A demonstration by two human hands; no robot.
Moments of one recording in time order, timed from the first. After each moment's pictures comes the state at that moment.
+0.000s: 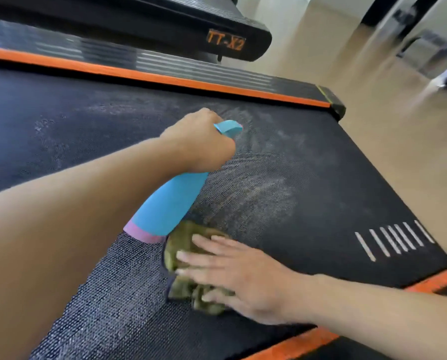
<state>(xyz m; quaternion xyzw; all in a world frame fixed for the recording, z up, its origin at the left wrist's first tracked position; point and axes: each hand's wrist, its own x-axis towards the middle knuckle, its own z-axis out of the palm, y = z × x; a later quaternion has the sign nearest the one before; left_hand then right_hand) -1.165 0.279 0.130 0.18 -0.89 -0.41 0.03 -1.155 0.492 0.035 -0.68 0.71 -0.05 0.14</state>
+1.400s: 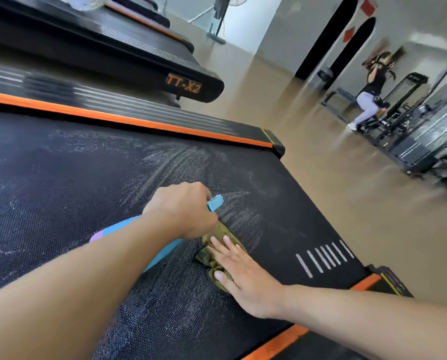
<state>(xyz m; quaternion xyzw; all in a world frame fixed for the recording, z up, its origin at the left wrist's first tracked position) -1.160 0.323 0.122 0.09 -0.96 -0.25 0.00 -1.190 0.543 0.052 -0.42 0.88 -0.02 0.21</state>
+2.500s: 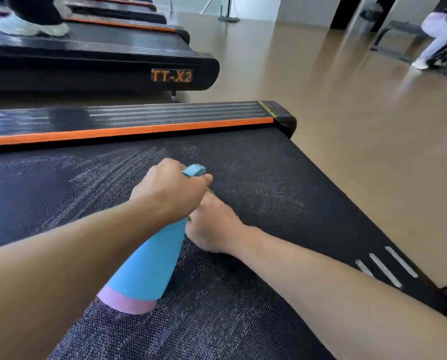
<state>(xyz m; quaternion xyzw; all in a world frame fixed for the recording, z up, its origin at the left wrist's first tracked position) -1.316 0.416 0.117 0.32 -0.87 -0.36 0.05 -1.378 0.511 0.039 -0.45 0.87 -0.16 0.08</state>
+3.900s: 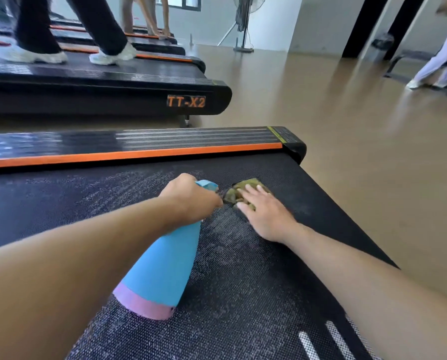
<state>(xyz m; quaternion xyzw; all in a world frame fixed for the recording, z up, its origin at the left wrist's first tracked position) -1.365 0.408 0.110 0.33 -0.86 -0.40 0.02 -1.504 0.567 0.021 -0.36 0.92 -0.13 0.07</state>
